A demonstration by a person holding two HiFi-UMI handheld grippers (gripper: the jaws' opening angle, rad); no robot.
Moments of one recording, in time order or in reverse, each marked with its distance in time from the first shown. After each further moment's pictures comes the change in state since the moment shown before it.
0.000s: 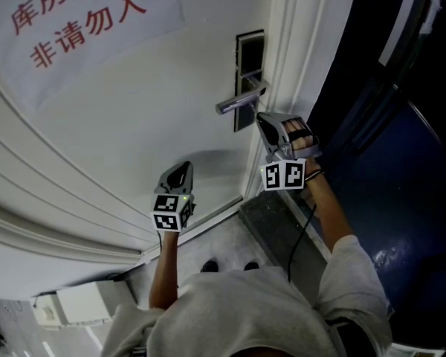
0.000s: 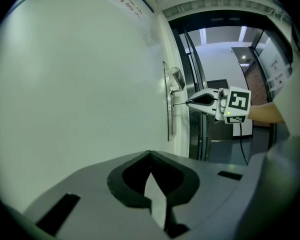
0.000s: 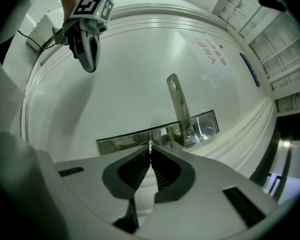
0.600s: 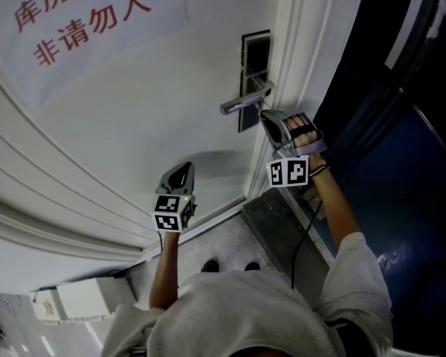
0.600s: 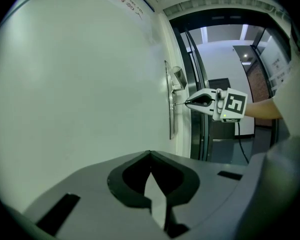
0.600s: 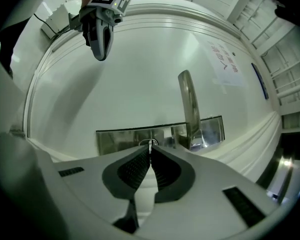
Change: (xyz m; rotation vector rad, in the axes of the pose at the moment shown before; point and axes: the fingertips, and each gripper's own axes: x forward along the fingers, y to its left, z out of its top) left arm -0.003 0.004 -0.004 -0.003 0.013 0.019; right arm 0.013 0.005 -0.007 -0.143 -0.017 0.020
